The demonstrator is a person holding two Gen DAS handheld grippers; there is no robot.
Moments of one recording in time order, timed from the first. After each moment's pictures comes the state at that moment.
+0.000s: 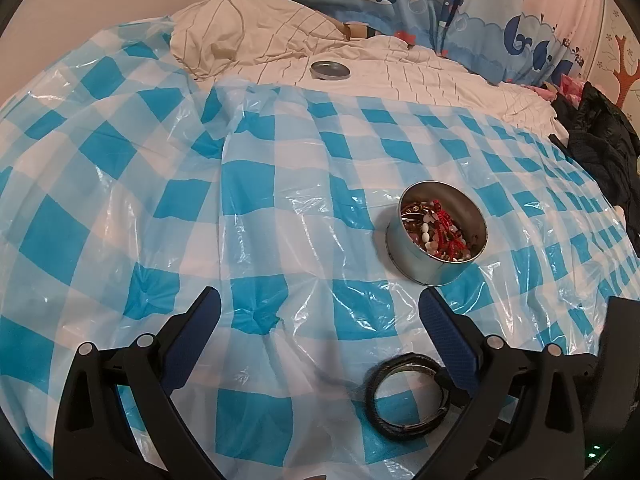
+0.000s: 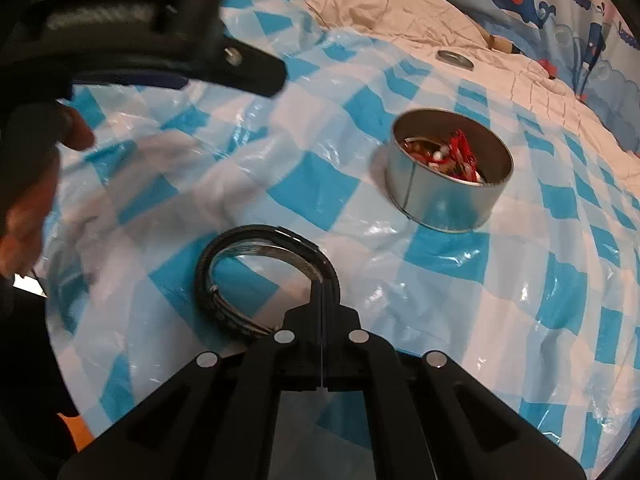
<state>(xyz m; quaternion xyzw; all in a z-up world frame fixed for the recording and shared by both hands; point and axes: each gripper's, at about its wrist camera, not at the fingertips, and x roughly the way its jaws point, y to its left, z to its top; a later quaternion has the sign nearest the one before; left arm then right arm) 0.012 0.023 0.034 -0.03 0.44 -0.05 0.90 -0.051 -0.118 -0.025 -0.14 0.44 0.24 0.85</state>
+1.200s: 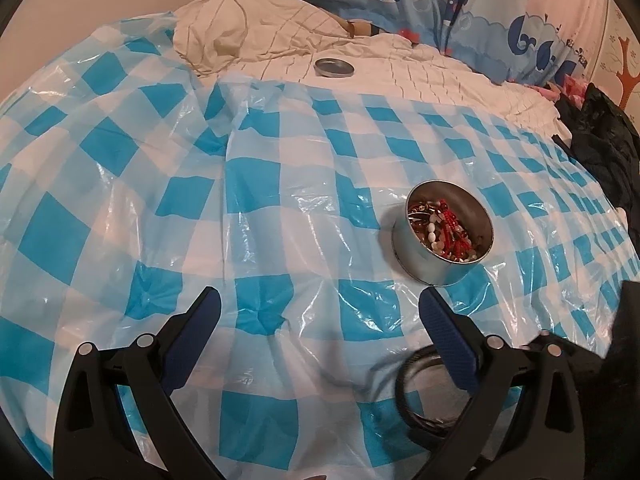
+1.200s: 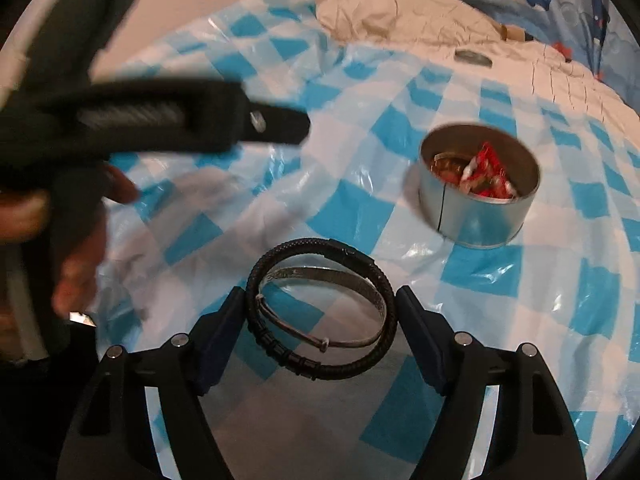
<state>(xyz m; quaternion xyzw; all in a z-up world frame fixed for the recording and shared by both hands) 0.018 0.030 0.031 -0.03 0.45 -0.04 0.89 -0.044 -0.124 -0.010 -0.06 0.44 0.30 0.84</state>
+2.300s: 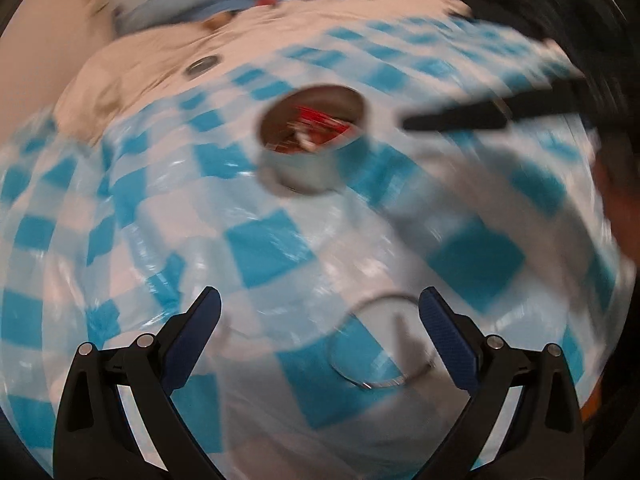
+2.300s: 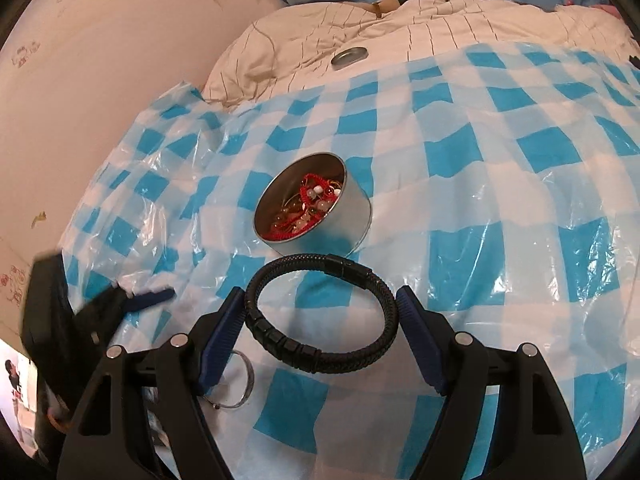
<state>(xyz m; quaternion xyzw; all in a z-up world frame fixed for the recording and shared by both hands) -0.037 -0.057 -0.014 0.20 0.45 -0.20 0.85 -0.005 -0.246 0.014 0.14 0.45 0.20 0.86</state>
